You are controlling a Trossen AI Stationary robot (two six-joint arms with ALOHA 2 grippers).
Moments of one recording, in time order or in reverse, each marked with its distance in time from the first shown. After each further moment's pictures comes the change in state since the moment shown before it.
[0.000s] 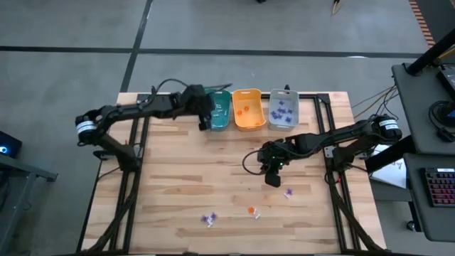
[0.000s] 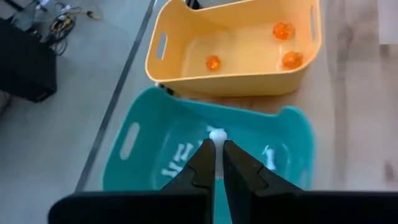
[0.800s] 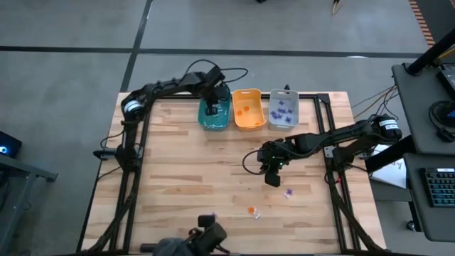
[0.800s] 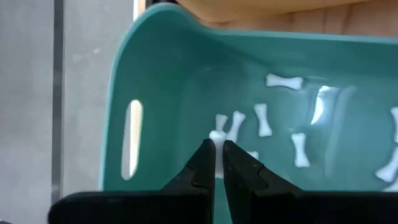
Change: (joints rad) left arm 0.210 0.572 0.564 -0.405 0.083 0.256; right arm 0.000 0.000 0.000 0.002 0.001 -0.004
